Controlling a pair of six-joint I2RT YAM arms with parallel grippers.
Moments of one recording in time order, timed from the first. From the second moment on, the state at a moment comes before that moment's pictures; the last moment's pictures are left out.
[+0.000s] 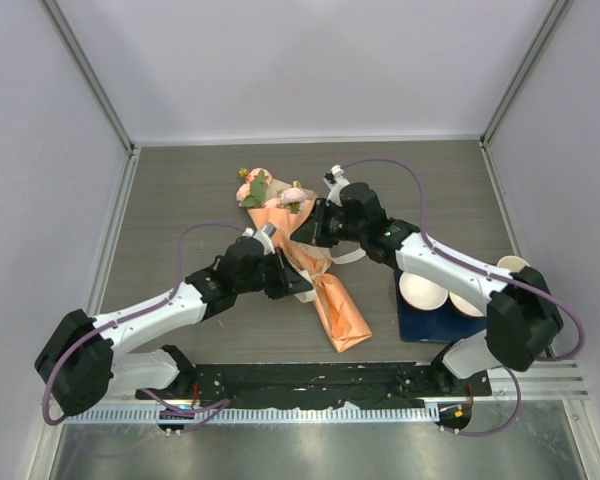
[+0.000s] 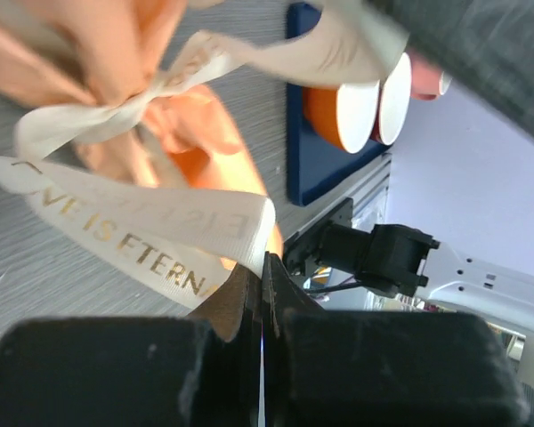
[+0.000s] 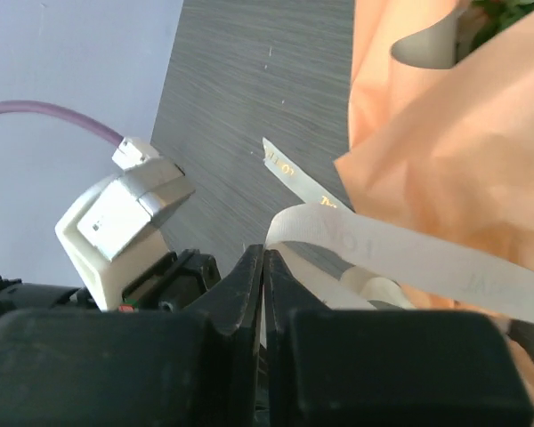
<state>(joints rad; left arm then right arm) -0.78 1.21 0.66 0.02 0.27 -1.09 0.68 1.40 0.99 -0.03 -0.29 0.74</state>
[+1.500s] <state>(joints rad) -0.78 1.37 0.69 0.10 0.34 -1.09 0.45 1.88 1.22 -0.56 0.40 0.90</state>
